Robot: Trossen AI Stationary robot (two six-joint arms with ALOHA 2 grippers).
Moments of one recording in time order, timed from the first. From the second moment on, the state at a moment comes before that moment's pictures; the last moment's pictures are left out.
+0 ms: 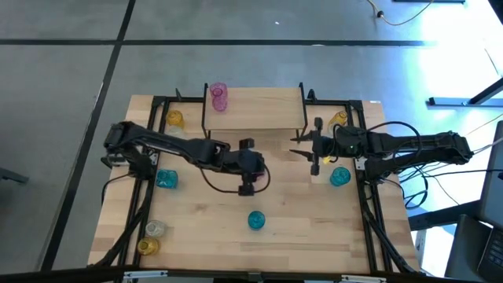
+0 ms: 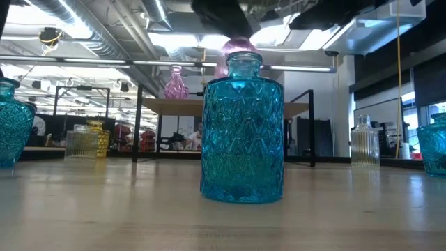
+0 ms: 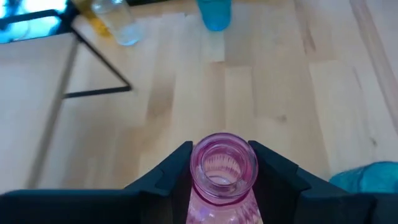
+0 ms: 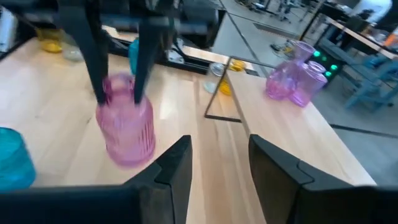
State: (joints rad) left arm -0.14 1.70 1.50 -0.59 -0.29 -0.02; right arm 0.02 0.93 0.76 -0.13 0.17 -0.26
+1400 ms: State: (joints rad) left arm 0.35 1.16 1.13 -0.61 -0.35 -0.07; right arm 0.02 0.93 0.76 -0.14 0.17 -0.26
